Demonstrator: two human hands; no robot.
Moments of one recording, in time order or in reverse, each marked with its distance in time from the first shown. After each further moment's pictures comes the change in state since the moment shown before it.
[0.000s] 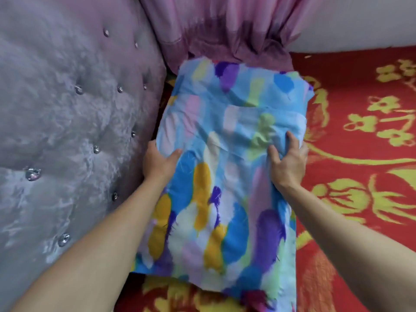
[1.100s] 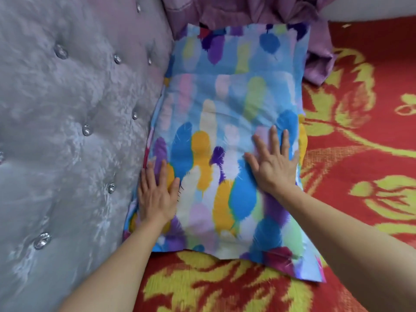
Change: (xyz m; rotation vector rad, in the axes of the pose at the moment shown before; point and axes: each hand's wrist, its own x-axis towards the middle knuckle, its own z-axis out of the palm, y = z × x) left_hand -0.035 -0.148 0.043 0.620 -0.047 0.221; right_hand -0.018 0.043 0.111 -0.574 -0.287 -0.426
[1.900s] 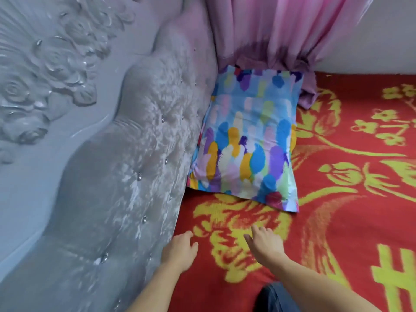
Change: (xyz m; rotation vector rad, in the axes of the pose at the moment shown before) left_hand -0.318 -0.064 -0.184 -0.088 -0.556 -0.125; right_hand -0.356 -0.069 -0.101 -0.142 -0.551 -0.086
